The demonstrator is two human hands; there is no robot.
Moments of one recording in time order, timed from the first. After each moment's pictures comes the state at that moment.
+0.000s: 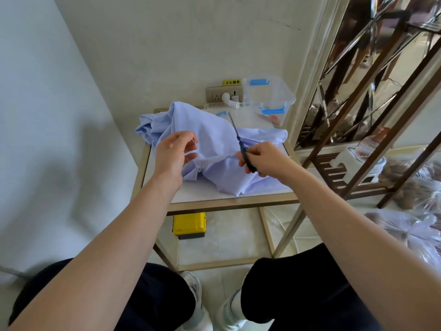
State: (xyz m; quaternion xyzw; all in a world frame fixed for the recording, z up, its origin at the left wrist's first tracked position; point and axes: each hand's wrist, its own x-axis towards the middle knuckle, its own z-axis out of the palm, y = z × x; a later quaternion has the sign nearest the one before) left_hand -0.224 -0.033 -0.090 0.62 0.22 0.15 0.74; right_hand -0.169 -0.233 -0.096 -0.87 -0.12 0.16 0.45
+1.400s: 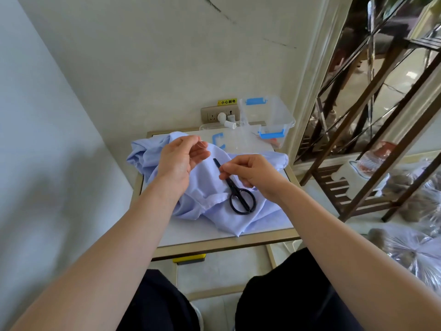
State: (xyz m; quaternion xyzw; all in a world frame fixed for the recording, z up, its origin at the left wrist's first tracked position) left_hand -0.149 -0.034 -0.057 0.55 0.19 0.12 0.80; right_hand -0.121 -0.211 -0.088 -0.73 -0.16 0.20 0.63
